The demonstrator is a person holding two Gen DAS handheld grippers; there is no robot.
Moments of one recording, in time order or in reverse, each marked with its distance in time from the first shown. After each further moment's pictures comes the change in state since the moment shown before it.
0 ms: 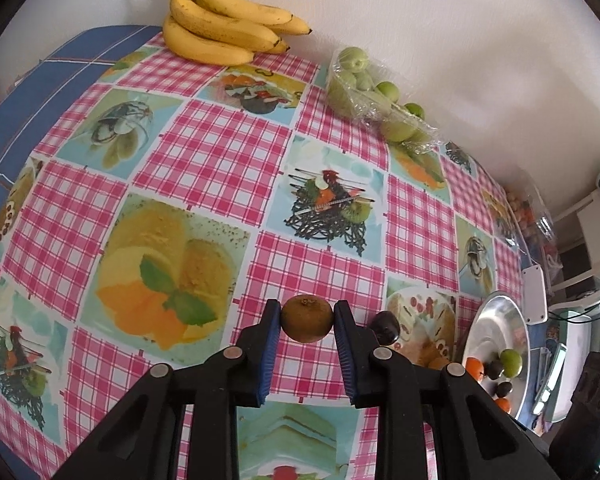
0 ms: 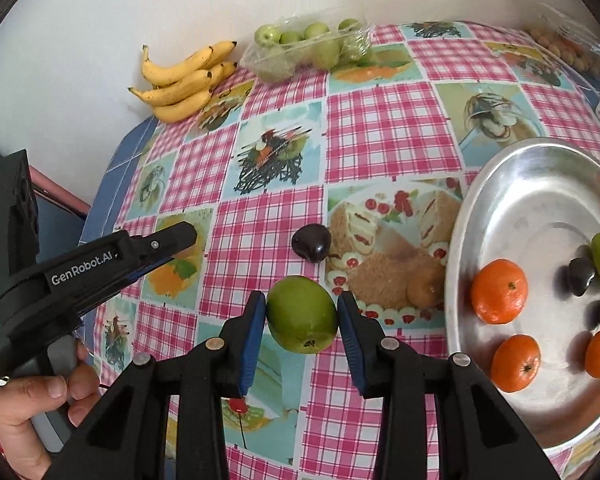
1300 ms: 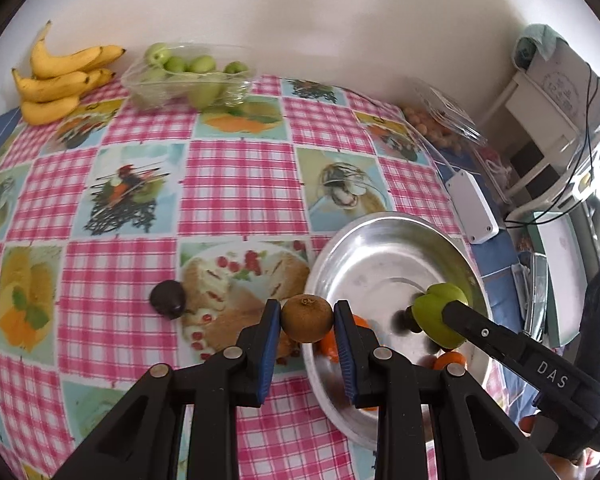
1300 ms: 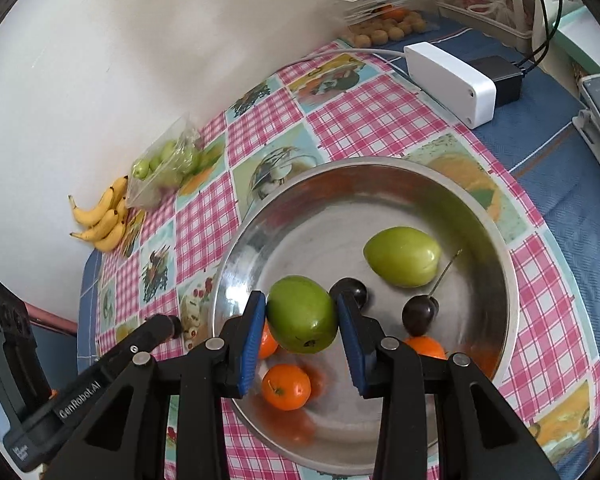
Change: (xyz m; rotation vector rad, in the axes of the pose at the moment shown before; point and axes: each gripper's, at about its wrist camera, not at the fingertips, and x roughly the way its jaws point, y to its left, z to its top) left arm 0.024 -0.166 -0.055 0.343 0.032 -0.097; right arm -0.090 -0.168 -0.011 0.374 -0.216 -0.060
